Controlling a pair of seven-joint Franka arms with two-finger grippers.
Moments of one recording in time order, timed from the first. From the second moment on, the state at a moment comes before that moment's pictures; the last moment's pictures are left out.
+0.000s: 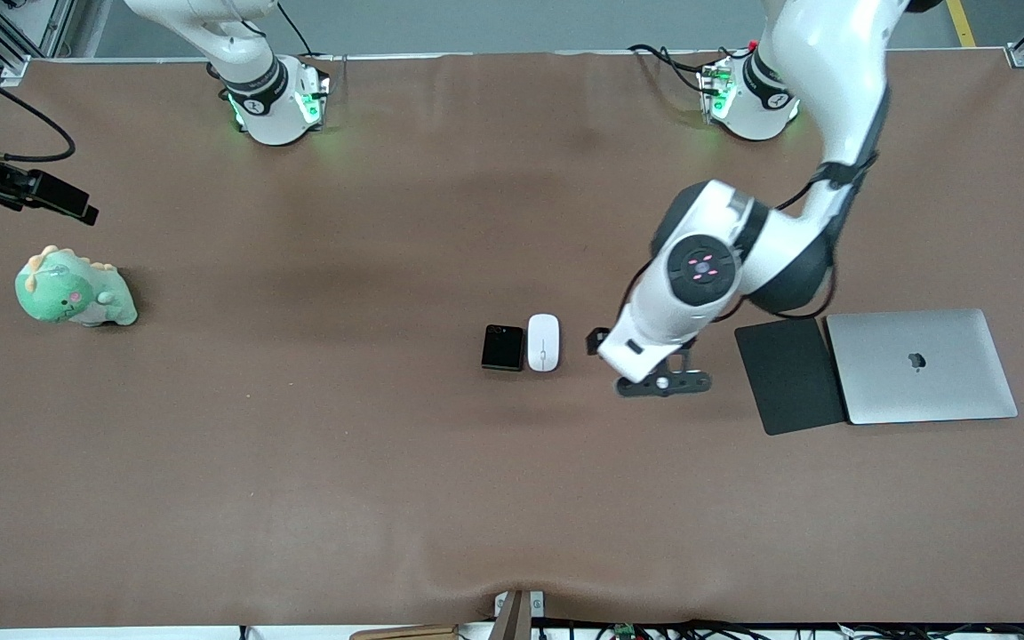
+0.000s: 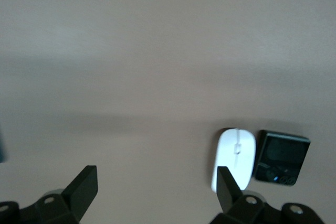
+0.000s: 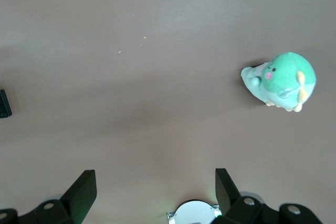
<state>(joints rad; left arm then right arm) -0.43 0.61 -0.16 -1.47 0.04 2.05 -0.65 0.02 -0.02 -0.02 -1.56 0.01 1.41 0.19</state>
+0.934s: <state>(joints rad) -0.62 0.84 -0.13 -1.45 0.07 2.30 -0.78 0.14 0.21 -0.01 -1.53 0.07 1.46 0.21</state>
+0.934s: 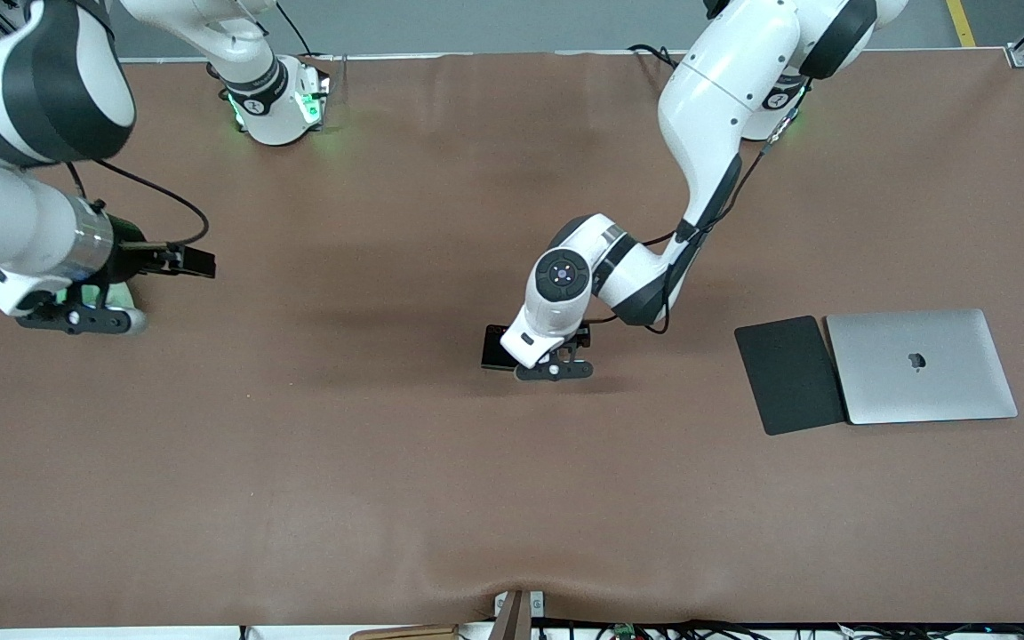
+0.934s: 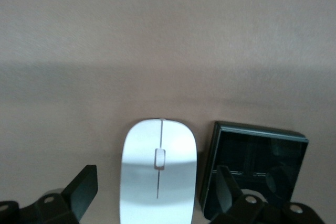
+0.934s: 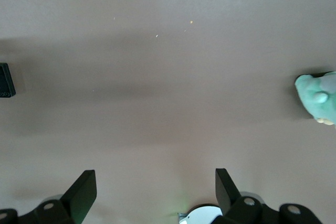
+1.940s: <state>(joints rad) -0.63 0.85 -0.13 -1.46 0.10 2.30 -0.79 0.21 0.39 -0.01 -1.46 0.16 1.60 0.21</state>
